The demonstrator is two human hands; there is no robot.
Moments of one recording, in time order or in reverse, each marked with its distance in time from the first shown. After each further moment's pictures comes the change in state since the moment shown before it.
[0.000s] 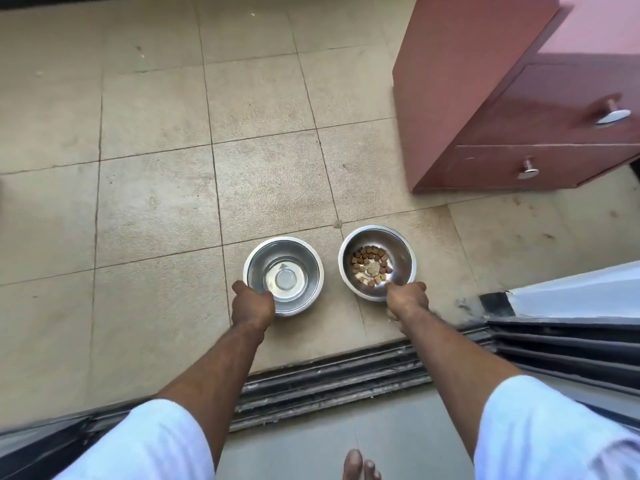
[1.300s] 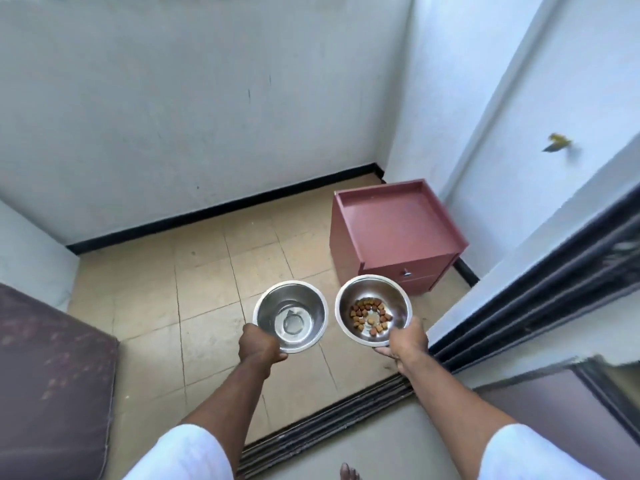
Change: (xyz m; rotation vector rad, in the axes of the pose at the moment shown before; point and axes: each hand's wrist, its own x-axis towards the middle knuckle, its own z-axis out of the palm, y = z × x) left_hand -0.438 0.227 -0.334 -0.149 -0.066 0.237; right_hand -0.470 -0.074 -0.387 0.611 0.047 -0.221
